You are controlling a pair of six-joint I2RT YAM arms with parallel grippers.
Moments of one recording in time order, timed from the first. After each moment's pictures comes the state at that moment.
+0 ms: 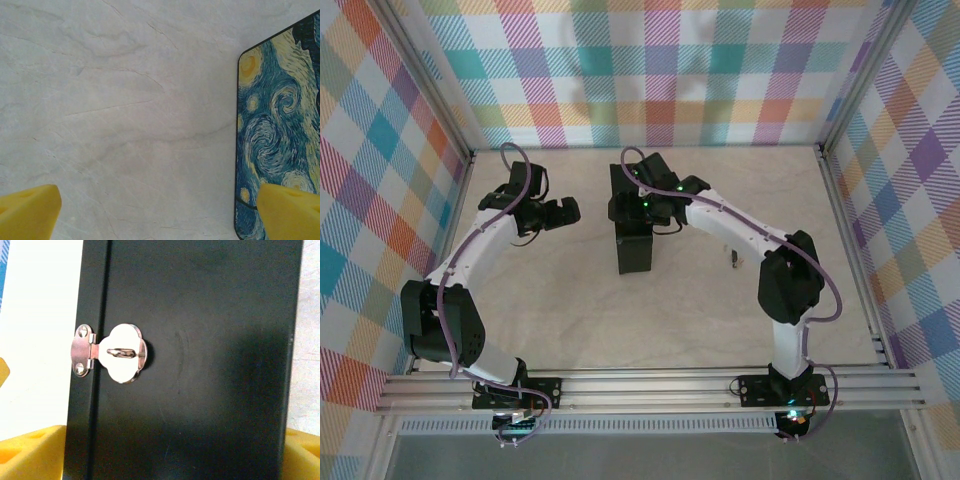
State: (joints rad) left arm -0.15 1.52 1.25 -0.73 0.04 -0.39; right arm 0.71 1.93 1.71 -0.68 -0.10 0.61
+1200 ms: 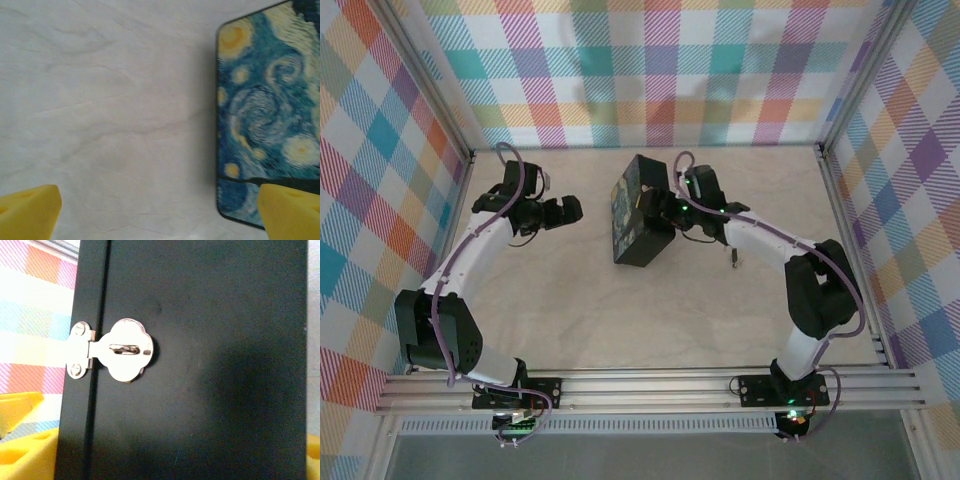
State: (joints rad) left arm -0.16 1.47 1.25 -0.73 0.18 -0.39; right arm 0.50 1.73 1.18 -0.04 -0.42 0.80
